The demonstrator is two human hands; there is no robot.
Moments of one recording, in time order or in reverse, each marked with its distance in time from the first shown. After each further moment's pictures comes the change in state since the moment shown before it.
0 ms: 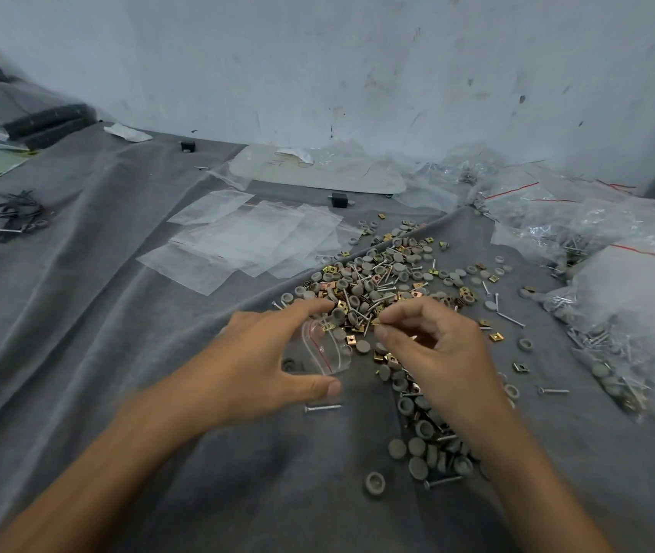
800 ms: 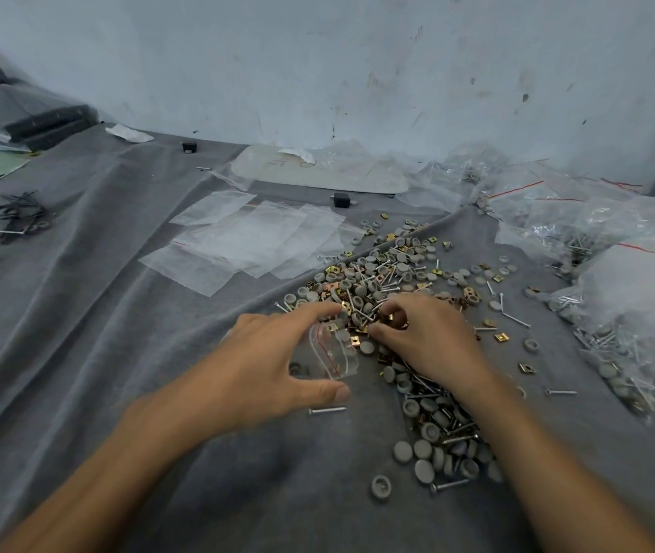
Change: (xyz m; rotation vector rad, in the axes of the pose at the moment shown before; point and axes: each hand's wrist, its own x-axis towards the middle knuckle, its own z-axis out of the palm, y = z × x) left_hand 0.000 0.002 0.001 0.013 -0.040 -0.008; right_hand 0.055 0.031 0.005 -0.834 -0.193 0.035
